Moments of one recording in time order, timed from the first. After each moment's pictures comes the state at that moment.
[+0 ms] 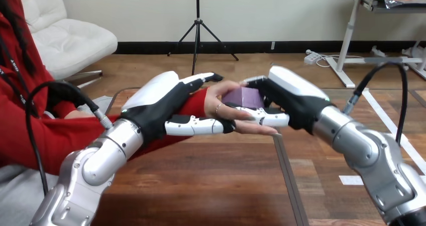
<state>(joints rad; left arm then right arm) -0.32 0.44 -0.21 0.07 0.41 -0.09 -0.34 -0.45 -0.47 0.26 0.23 -0.41 -0.10 0.37</state>
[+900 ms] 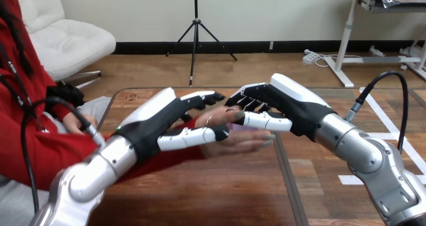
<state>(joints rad) -0.21 0.45 -0.18 0.04 0.31 -0.15 -0.38 -0.42 -0.47 0.25 0.24 -0.34 -0.14 0.37</state>
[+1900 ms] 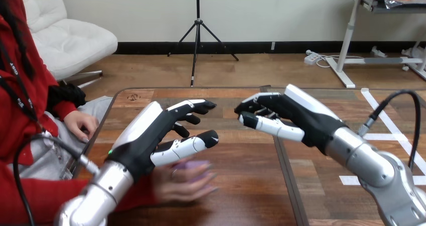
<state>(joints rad) -0.08 0.39 -0.16 0.08 0.29 -0.28 -0.18 -0.32 -0.48 0.20 0.21 -0.29 -0.11 0.37</state>
